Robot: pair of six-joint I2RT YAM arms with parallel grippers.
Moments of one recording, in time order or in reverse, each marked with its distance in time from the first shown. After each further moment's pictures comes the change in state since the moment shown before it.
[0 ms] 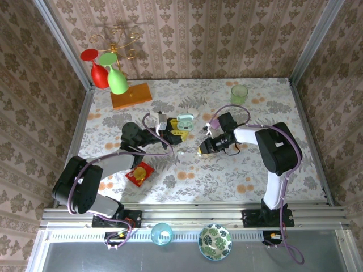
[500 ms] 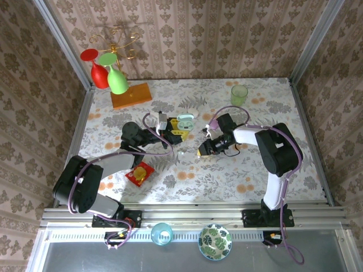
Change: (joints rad) left arm 0.000 0.006 0.002 0.000 0.000 -0.003; right arm 0.016 -0.005 0.006 -0.032 -0.002 0.053
